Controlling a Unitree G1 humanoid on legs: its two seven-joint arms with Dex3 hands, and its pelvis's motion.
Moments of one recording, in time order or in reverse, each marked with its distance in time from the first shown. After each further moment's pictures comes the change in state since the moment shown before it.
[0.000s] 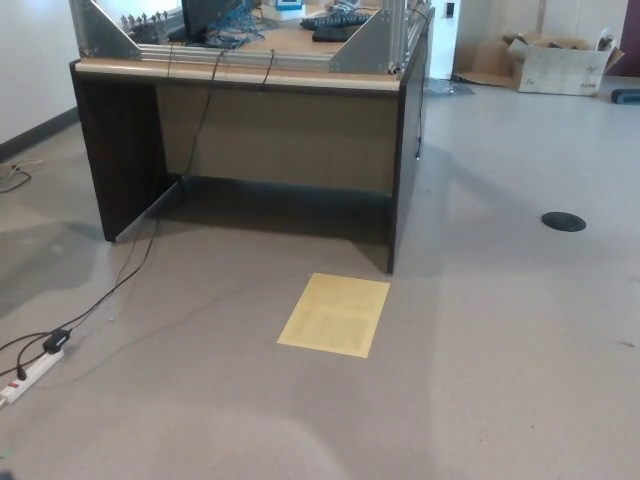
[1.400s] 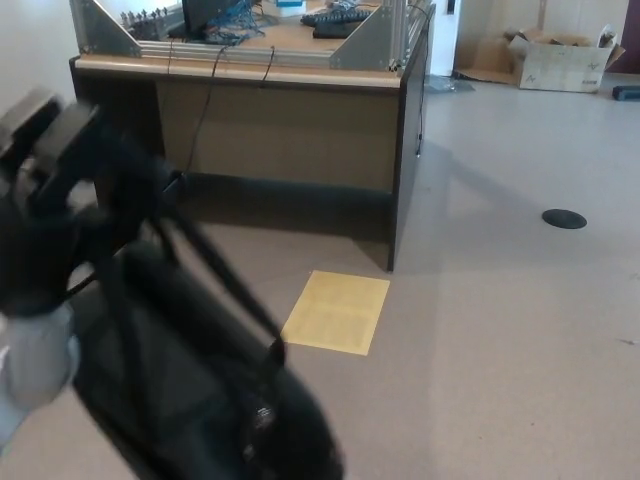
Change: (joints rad) left_arm -0.939 0.174 -0.169 0.143 0.104 -0.101 0.072; right_arm -0.002 0.001 0.011 0.036 -0.008 -0.041 -0.007
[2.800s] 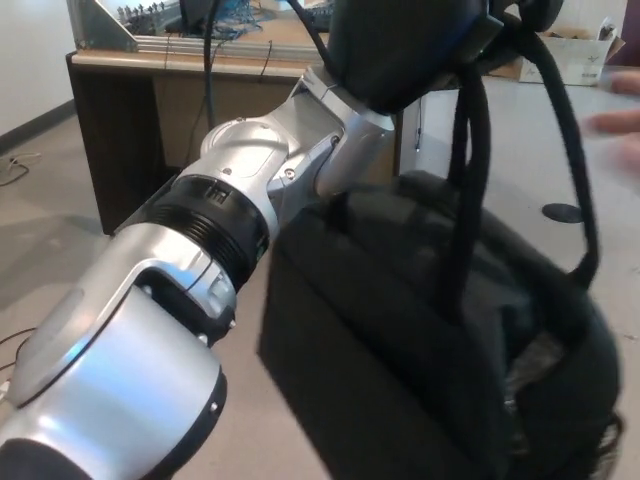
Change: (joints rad) left_arm -0.790 -0.359 -0.519 0.583 0.155 0.250 -0.022; right_arm -0.022 0.020 -0.009 -0.009 0.000 0.012 -0.019
